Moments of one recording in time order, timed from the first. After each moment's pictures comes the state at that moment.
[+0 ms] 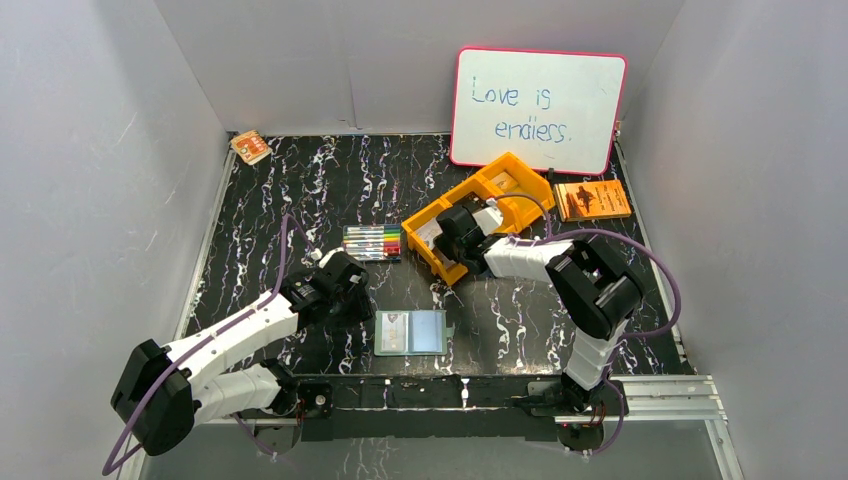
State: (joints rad) left arm -0.73 1.07 0.63 -0.68 -0.10 -0.97; right arm 0.75 1.79 0.97 0.04 0.38 1.34
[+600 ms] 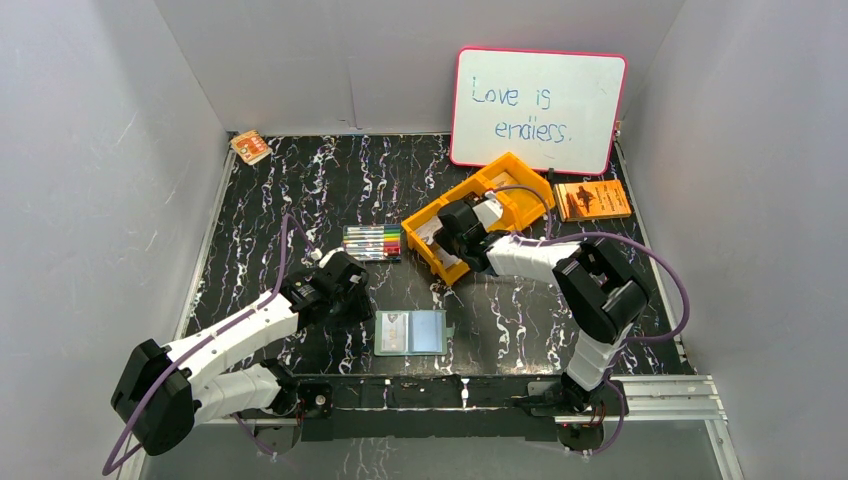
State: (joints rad) left arm -0.73 1.07 0.63 -0.67 -0.10 -0.97; right arm 0.75 1.75 0.99 0.04 0.39 1.27
